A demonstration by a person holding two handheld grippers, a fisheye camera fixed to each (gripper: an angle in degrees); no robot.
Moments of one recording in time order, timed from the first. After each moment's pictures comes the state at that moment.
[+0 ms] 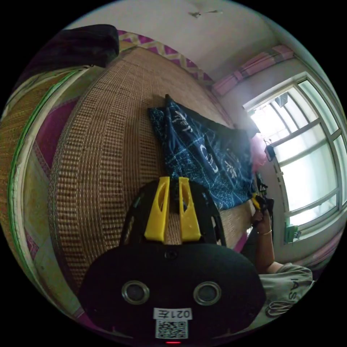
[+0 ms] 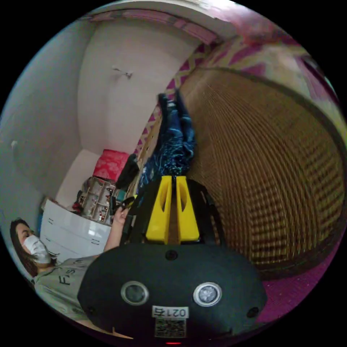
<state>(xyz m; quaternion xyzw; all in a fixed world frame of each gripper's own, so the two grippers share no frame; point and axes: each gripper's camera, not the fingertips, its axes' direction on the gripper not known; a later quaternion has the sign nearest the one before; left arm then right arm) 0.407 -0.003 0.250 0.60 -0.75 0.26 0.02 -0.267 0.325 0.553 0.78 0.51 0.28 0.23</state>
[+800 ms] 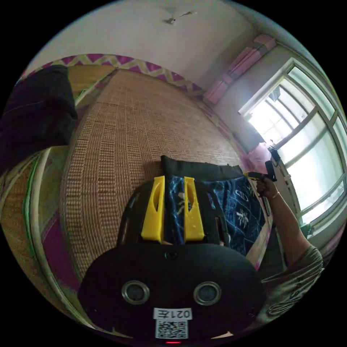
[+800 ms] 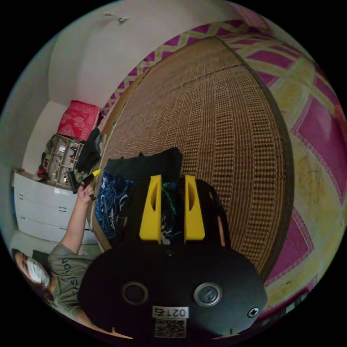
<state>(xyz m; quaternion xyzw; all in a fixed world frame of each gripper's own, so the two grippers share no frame) 0.563 -0.030 0.296 0.55 -0.78 0.28 -0.03 -0.390 0.418 0.275 0.59 0.56 0.47 0.32</state>
